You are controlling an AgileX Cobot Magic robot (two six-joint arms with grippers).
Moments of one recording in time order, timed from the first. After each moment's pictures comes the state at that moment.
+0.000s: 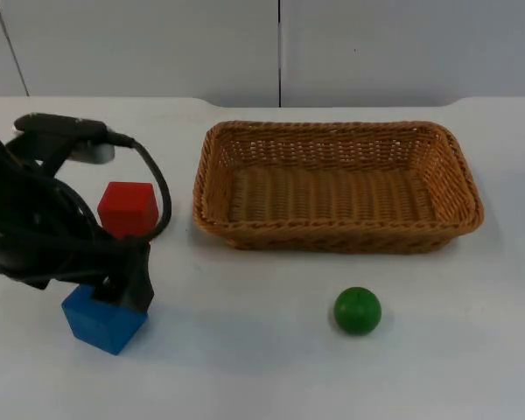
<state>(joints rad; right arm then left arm) 0.06 0.87 -1.13 -0.12 0.72 0.06 -0.26 1.75 -0.75 -0.35 0.36 0.39</state>
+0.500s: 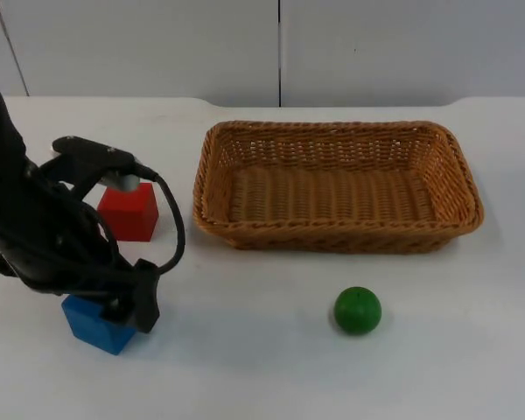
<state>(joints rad) 0.06 0.87 -1.13 -0.12 0.72 0.06 -0.26 1.88 -0.81 -0.35 0.33 0.51</state>
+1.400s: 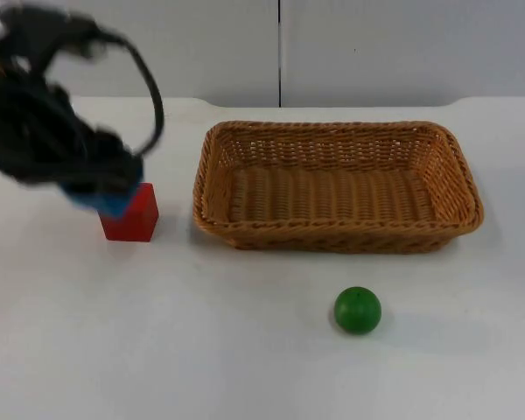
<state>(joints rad) 0.06 0.87 -1.13 -0.12 0.72 0.06 -0.26 1.57 -0.81 -0.35 0.24 0.46</state>
